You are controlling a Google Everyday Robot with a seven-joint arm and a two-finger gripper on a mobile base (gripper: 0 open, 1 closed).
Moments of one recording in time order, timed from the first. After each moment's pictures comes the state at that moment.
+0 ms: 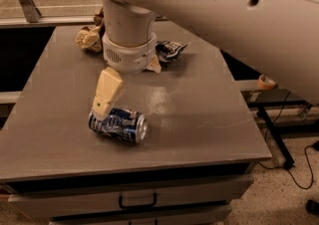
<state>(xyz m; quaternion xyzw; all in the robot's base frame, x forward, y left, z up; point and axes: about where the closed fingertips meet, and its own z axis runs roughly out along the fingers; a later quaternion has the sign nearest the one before) 0.487 0.060 0.888 -0.46 0.89 0.03 0.05</state>
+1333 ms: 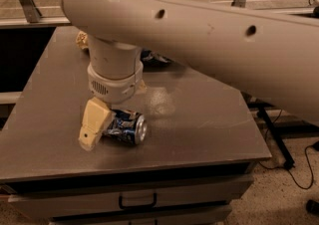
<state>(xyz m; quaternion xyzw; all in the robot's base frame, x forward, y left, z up) 0.445 0.091 0.858 -0.50 0.87 0.04 0.06</state>
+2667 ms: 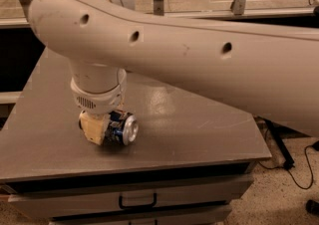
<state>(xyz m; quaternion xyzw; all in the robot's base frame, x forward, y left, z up) 0.442 0.112 0.845 -0.56 0.82 0.01 0.09</state>
